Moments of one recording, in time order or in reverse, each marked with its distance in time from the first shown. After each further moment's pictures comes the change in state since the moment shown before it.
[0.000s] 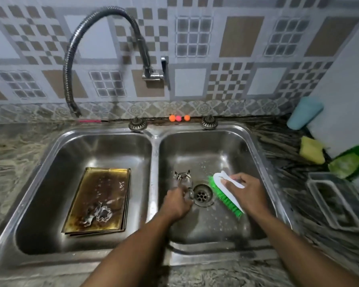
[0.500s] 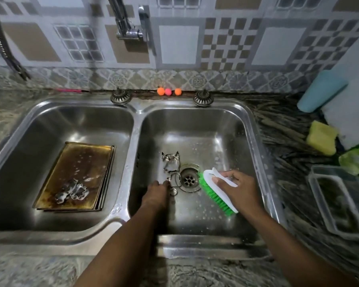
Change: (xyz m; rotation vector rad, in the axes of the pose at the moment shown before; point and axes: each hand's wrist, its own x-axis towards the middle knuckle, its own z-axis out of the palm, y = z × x) left_hand 0.032 -0.031 0.067 0.375 -0.144 -0.225; right_hand 0.025 0.065 -0.009 -0.015 -0.162 -0.025
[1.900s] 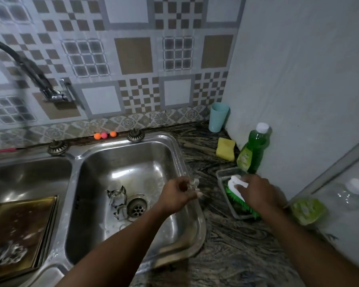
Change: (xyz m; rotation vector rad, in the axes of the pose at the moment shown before) left_hand -0.083 0.244 -0.039 -0.905 -0.125 0.601; right_hand -0.026 0.038 -0.239 -0.559 0.247 0.242
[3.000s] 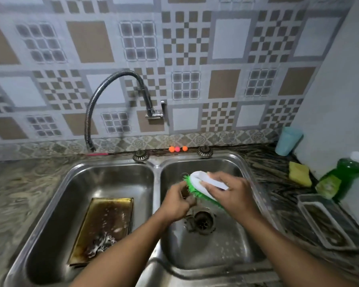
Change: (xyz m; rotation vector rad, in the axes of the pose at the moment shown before) left_hand -0.105 -0.001 -0.227 0.079 0.227 0.148; right_hand -0.122 -0.286 0.066 0.546 0.271 -0.769
